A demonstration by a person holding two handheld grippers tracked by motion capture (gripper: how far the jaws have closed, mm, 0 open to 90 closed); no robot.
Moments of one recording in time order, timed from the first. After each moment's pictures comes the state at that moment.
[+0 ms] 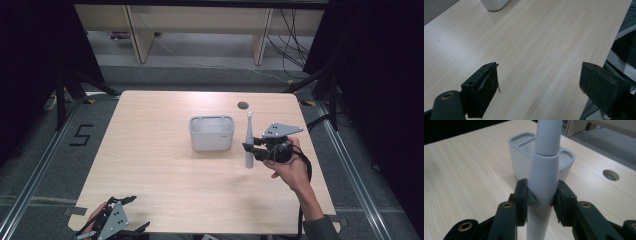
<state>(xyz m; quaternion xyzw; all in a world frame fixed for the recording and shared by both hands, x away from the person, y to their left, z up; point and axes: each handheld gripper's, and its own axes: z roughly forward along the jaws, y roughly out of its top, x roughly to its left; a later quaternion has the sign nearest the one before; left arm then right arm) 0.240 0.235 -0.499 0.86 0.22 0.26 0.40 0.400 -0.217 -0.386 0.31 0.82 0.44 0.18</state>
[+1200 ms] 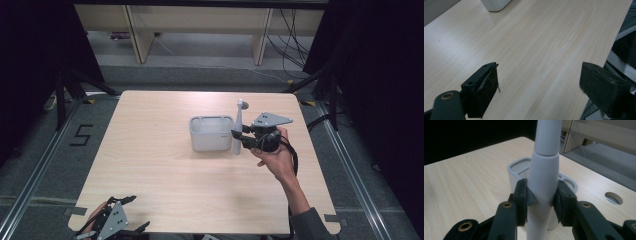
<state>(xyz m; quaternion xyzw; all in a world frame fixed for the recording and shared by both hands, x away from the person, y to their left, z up) 0.240 0.235 -0.500 0.85 0.22 0.26 0.41 0.423 -0.188 -0.377 0.30 0.79 0.49 0.21</state>
